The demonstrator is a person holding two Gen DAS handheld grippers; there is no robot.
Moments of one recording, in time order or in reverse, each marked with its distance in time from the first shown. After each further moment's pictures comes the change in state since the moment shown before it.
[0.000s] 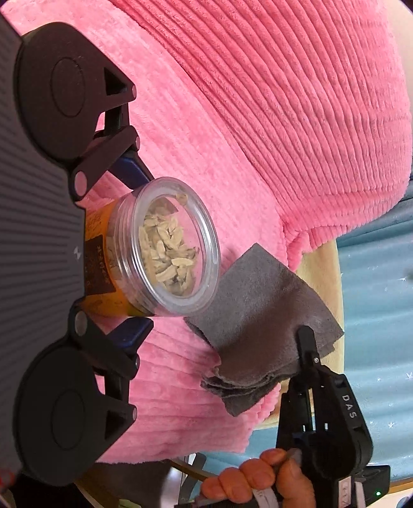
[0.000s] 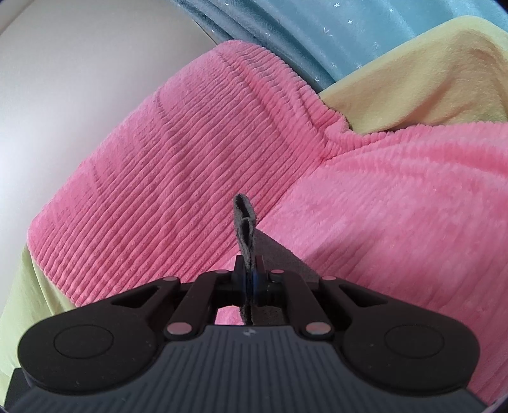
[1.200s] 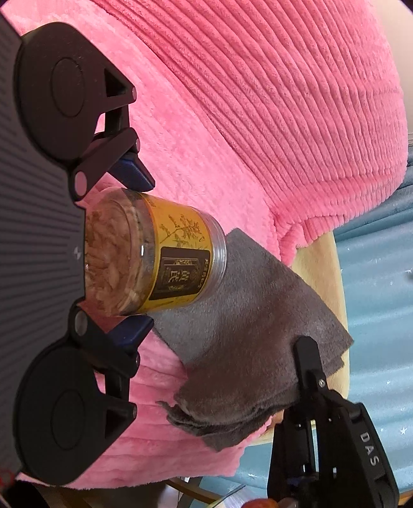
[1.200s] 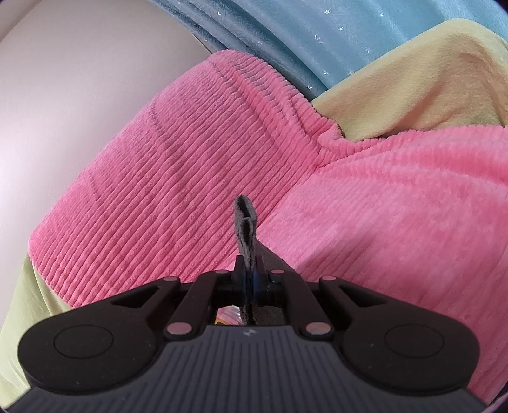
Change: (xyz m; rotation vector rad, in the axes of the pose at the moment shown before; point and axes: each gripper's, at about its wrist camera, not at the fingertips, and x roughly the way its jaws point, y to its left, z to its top) left arm 0.060 -0.025 0.035 0.032 -0.015 0.049; right arm -0.014 -0.010 0.008 0.026 -0.024 0.000
